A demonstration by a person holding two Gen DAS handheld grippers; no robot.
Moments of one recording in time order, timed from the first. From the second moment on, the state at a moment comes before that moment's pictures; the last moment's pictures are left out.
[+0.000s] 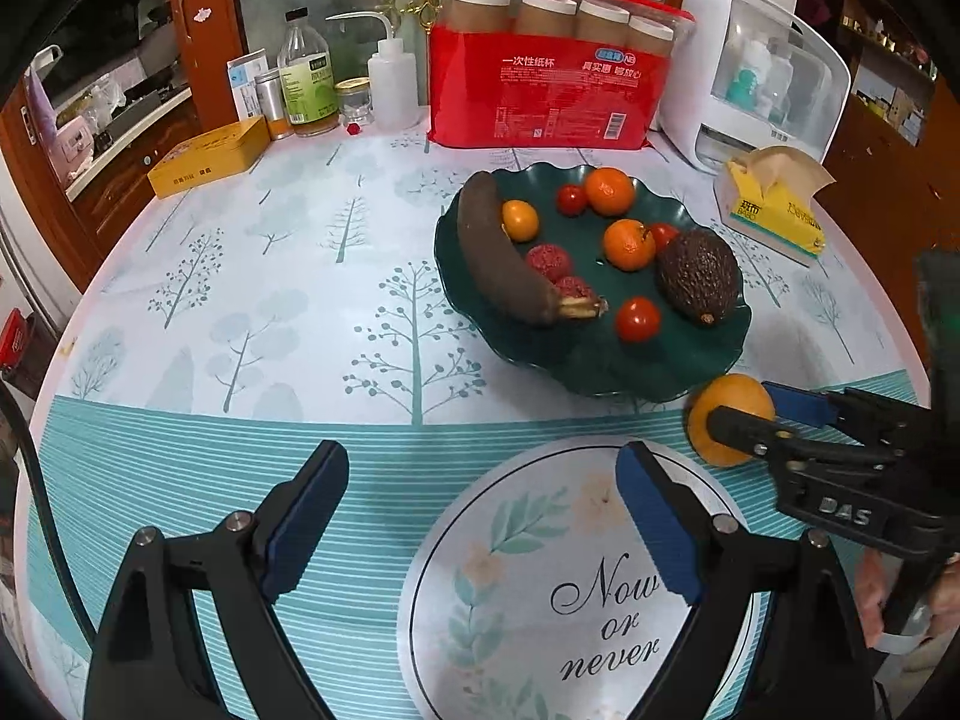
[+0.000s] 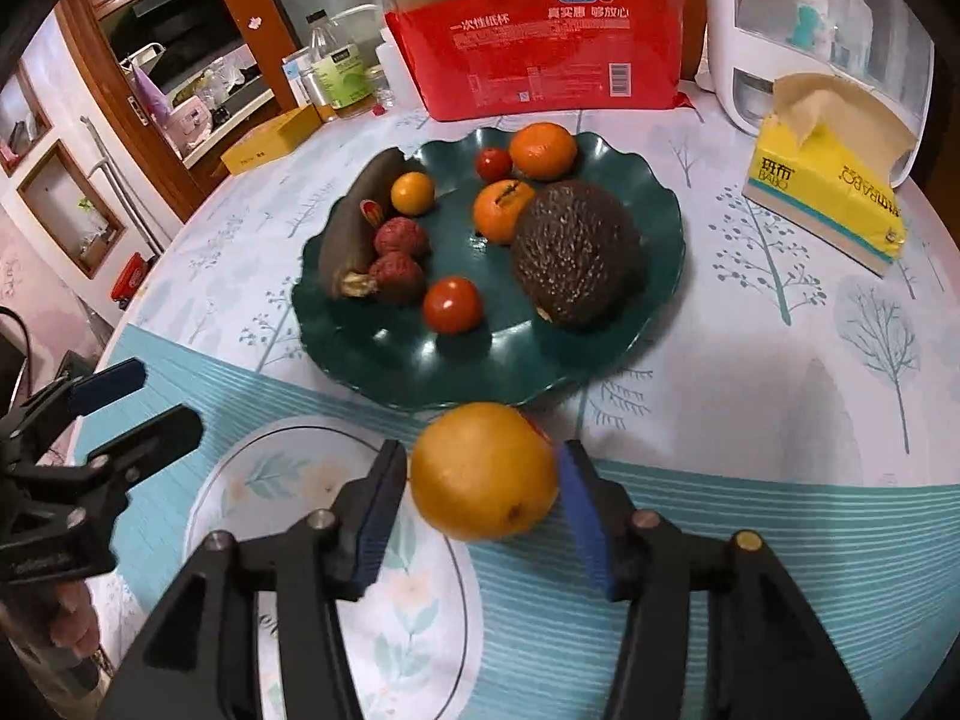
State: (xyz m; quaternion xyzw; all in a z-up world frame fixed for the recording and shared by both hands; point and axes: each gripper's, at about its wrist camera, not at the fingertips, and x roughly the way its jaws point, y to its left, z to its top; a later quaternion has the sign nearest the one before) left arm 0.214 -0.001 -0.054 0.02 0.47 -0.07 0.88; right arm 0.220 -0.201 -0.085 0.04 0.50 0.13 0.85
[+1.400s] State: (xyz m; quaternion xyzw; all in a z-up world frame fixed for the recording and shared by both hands) left arm 0.176 0.006 0.017 0.00 0.40 -0.03 0.92; right arm 0.189 -0.180 -0.003 0.01 0.42 0.08 0.90
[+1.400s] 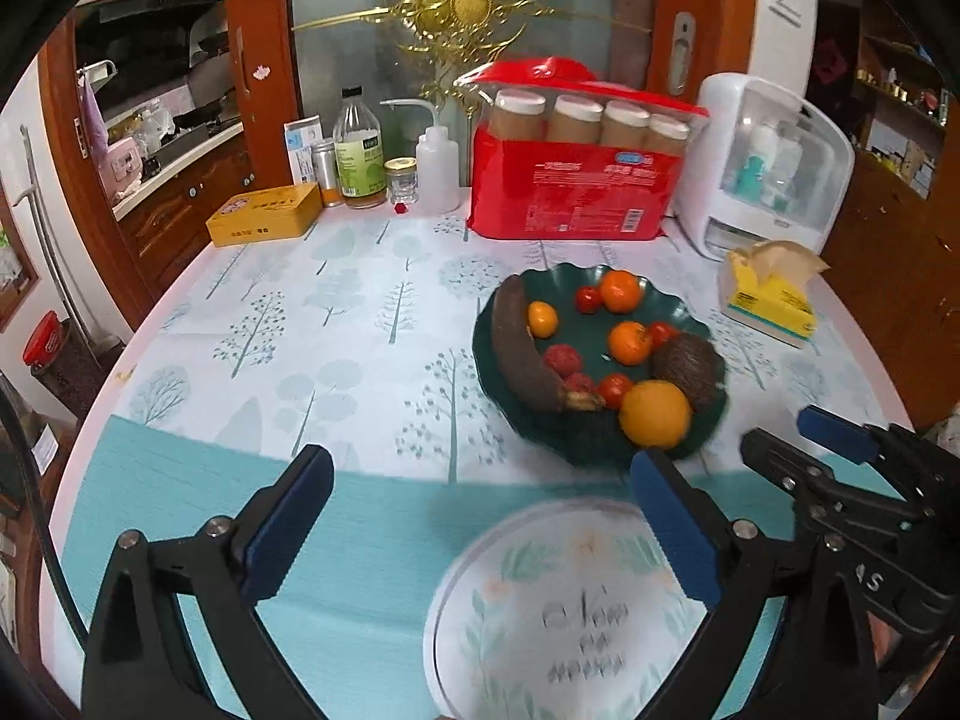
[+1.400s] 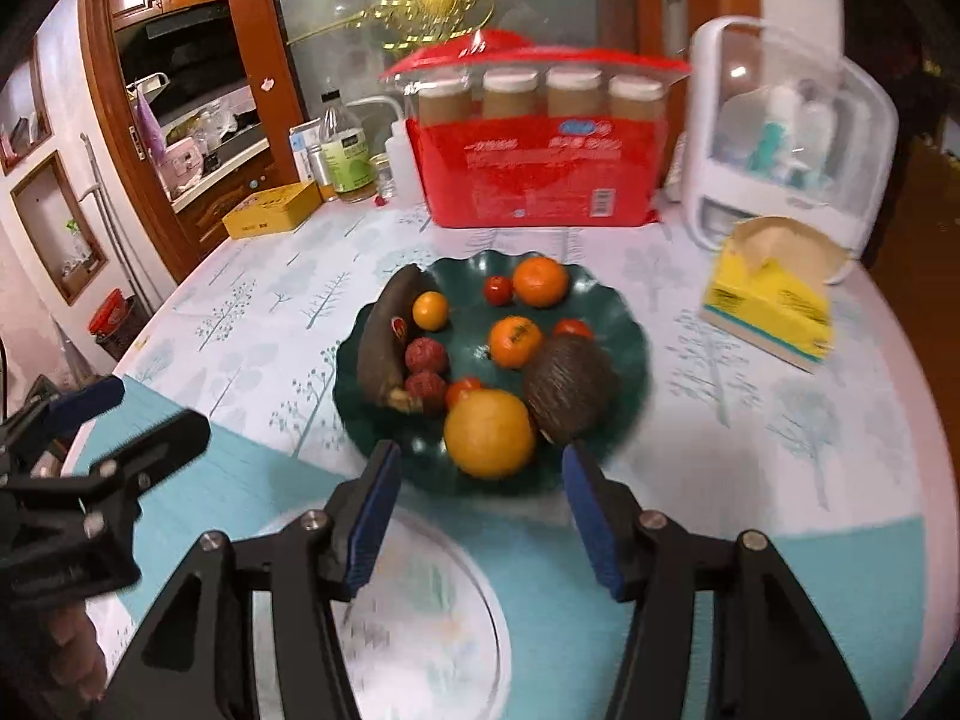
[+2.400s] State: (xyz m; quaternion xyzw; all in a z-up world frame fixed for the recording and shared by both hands) left arm 0.029 -0.020 0.037 0.01 0.41 -0.01 0.91; right arm 0.004 -0.204 0.040 0.03 0.39 -0.01 0.92
